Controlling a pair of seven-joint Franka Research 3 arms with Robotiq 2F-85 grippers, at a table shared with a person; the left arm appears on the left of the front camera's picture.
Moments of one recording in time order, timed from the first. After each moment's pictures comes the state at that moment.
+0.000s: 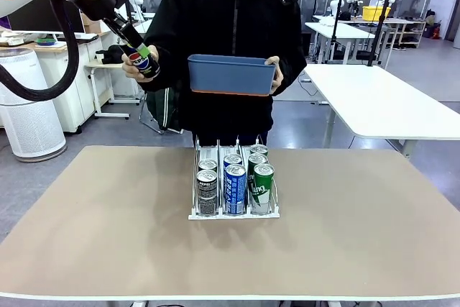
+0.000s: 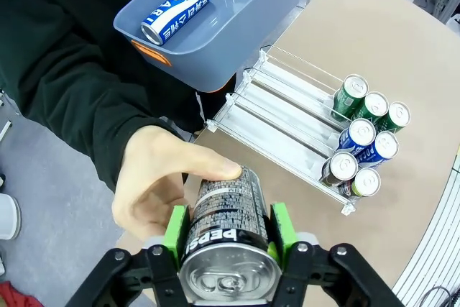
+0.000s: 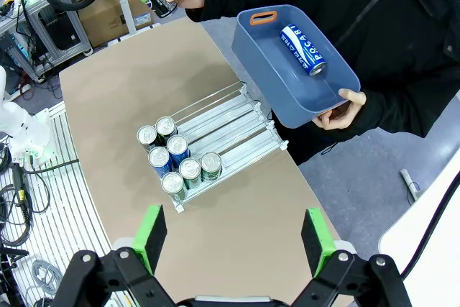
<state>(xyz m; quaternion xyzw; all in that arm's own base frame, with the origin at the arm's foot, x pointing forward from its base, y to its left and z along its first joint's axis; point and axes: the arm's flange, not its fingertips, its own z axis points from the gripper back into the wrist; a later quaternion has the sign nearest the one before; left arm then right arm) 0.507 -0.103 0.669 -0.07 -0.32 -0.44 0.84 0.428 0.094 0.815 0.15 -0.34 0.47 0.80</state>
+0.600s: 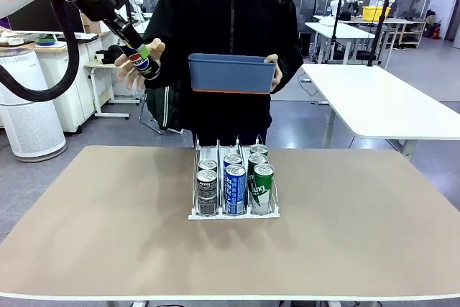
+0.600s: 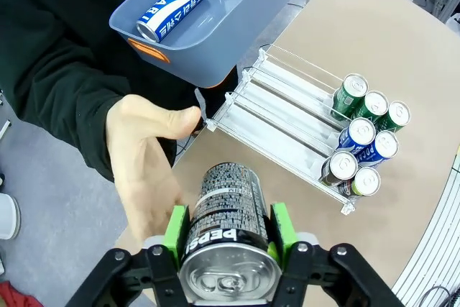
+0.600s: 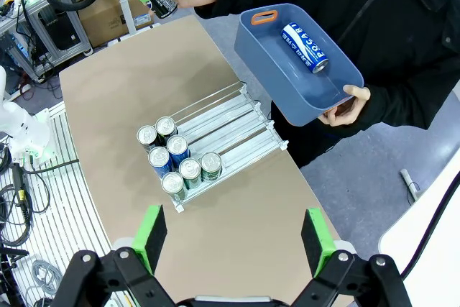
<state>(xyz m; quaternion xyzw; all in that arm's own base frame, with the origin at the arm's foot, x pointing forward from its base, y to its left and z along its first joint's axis) 0.508 -0.103 0.667 -0.07 -0.32 -0.44 0.84 0.428 0.094 0.815 0.15 -0.34 0.47 0.80</state>
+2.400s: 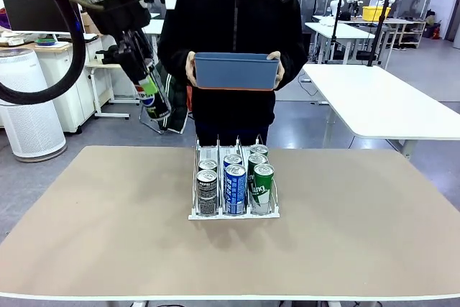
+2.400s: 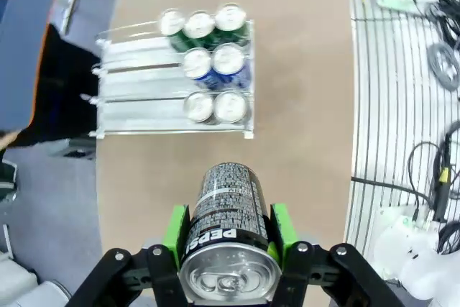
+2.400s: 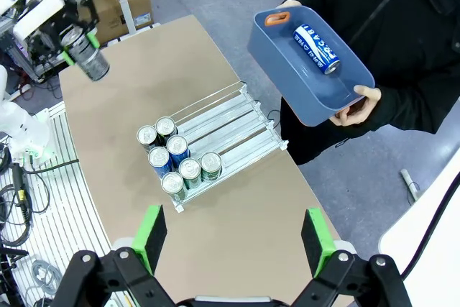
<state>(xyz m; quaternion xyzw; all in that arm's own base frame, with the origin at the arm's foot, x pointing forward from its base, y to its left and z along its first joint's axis) 0.377 -0.192 0.657 -0.05 -0.18 -0.69 0.70 0.428 0.094 0.815 0.15 -0.34 0.47 0.80</state>
